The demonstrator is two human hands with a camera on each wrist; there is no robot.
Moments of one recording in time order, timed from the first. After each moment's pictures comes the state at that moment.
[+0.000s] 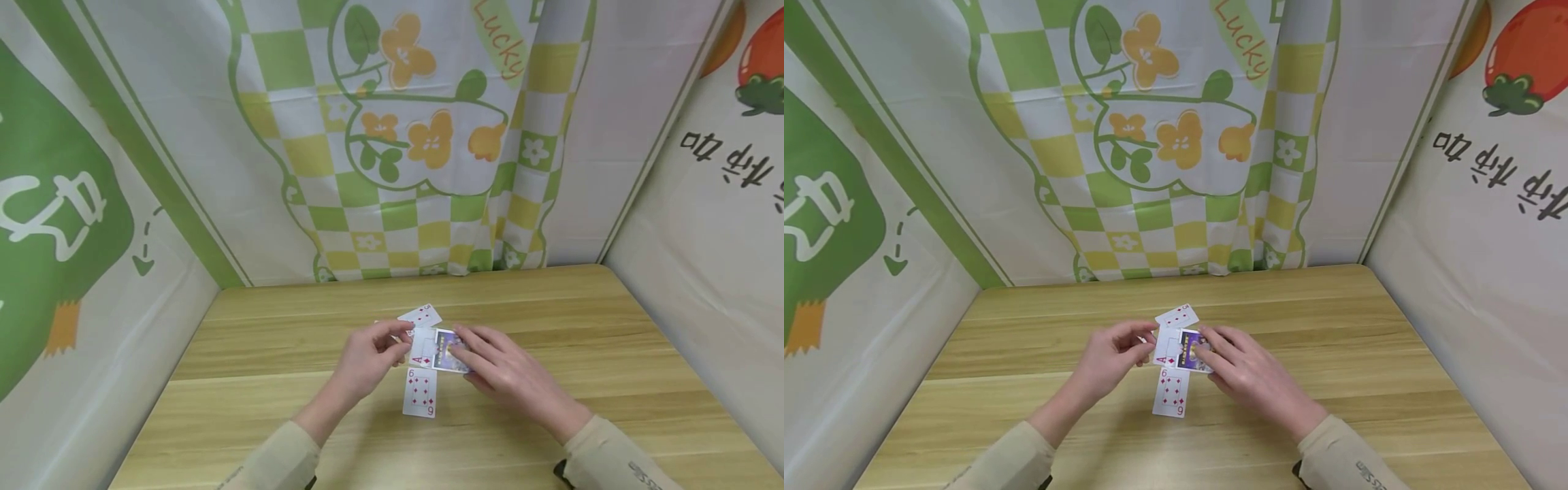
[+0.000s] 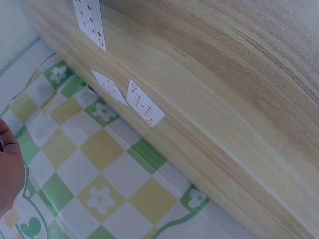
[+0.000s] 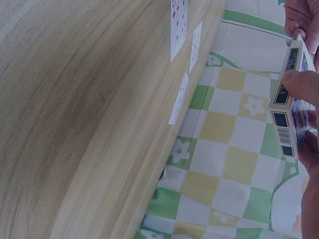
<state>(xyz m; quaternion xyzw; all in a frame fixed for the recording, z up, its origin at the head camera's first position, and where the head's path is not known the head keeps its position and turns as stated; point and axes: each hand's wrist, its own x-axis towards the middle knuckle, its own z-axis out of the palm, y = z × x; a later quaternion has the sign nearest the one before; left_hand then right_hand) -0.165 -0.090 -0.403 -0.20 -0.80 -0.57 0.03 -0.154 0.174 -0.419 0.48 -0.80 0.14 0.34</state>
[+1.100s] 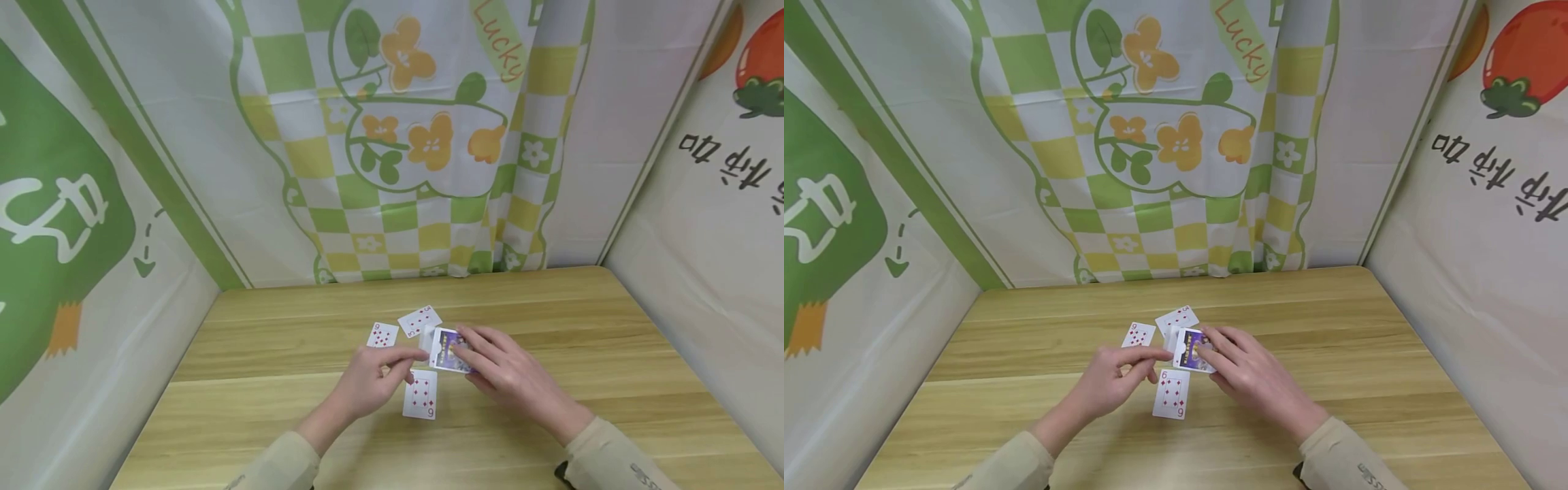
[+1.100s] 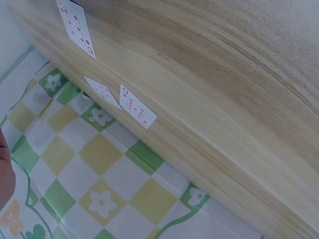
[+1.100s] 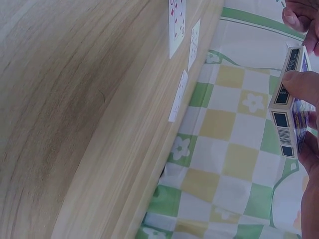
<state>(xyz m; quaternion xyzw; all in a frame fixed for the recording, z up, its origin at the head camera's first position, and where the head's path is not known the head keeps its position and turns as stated) -0.152 -0.092 -0.412 -0.37 -0.80 -0.45 0.13 -0.155 0.174 -0.419 0.47 -0.80 0.14 0.35</state>
